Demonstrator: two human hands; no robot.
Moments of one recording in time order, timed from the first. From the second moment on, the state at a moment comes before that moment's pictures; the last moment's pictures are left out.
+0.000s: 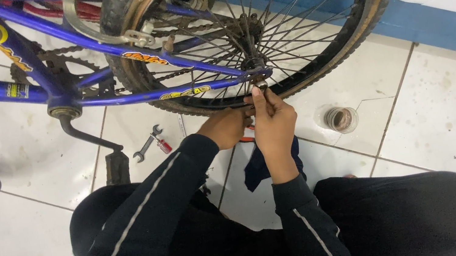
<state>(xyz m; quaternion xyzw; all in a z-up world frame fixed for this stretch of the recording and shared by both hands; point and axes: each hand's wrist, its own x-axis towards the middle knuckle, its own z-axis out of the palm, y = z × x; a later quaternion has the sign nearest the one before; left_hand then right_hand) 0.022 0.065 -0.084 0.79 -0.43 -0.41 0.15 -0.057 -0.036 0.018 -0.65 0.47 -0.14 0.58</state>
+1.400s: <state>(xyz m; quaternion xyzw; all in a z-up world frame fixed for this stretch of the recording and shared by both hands) 0.081 0.069 0.102 0.85 -0.46 -0.26 -0.01 -0.061 -0.041 -0.003 -0.33 0.40 -0.12 0.85</state>
